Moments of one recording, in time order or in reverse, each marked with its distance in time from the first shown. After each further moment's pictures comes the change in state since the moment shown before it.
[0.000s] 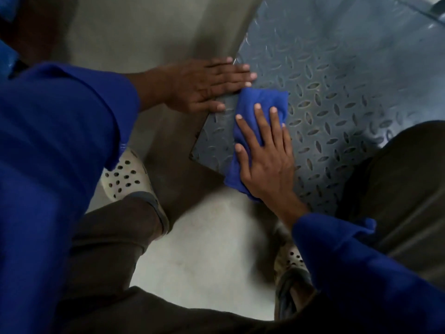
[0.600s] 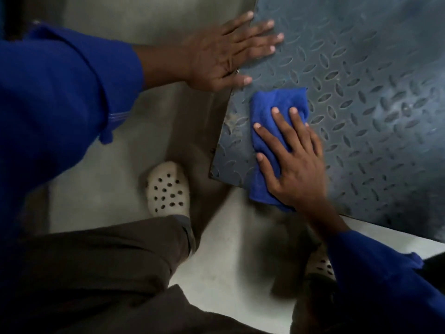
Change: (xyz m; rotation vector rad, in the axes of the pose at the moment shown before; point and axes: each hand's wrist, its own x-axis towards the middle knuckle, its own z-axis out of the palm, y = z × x) left_hand 0.044 -0.064 -0.001 0.071 0.087 0.088; right_hand -0.002 0.004 0.001 0.024 0.018 0.056
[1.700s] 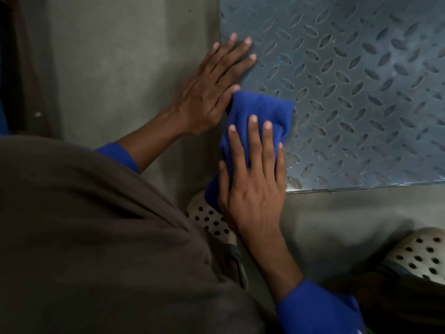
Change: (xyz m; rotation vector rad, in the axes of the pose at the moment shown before) left_hand -0.015 0.041 0.022 -0.185 0.143 -0.160; right_hand 0.016 -0.158 0.053 -0.022 0.202 0.599
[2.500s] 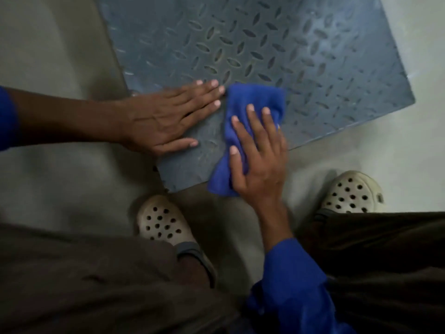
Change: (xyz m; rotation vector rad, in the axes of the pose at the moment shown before) left_hand 0.051 0.062 -0.001 0.112 -0.397 0.653; right_hand -0.010 0.134 -0.017 0.136 0.306 0.031
